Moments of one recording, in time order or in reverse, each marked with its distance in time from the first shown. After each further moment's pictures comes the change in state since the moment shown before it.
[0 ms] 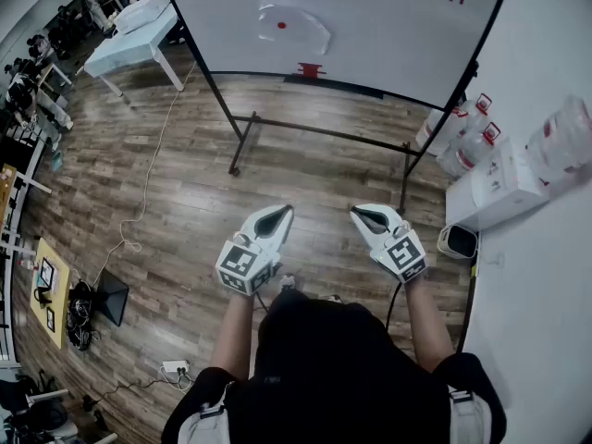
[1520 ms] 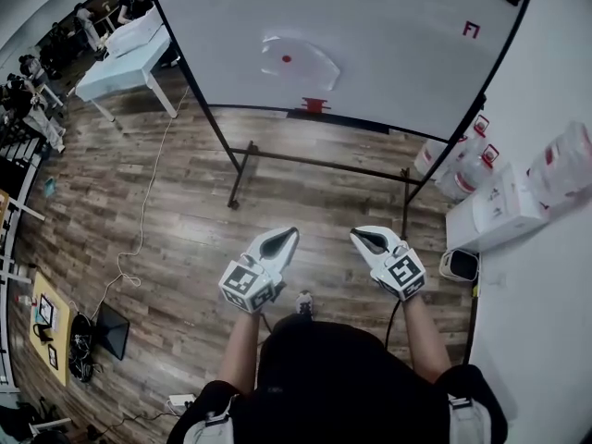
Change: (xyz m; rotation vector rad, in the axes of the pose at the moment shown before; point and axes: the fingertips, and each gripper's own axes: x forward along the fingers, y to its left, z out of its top) left arm 0.048 0.106 0.011 -0.104 -0.097 -0.095; right arm 0.098 -0.056 0.016 0.071 -0.001 -0.016
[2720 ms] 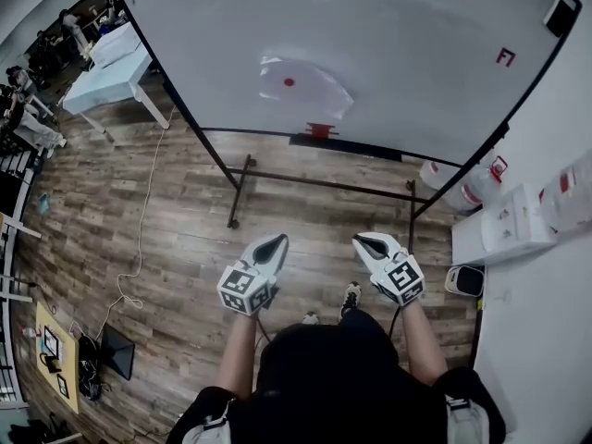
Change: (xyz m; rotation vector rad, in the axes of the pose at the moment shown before) left arm 0.087 0.179 -0.021 -0.071 0.168 0.101; right arm 0.128 -0.124 -0.014 0.063 0.051 -0.052
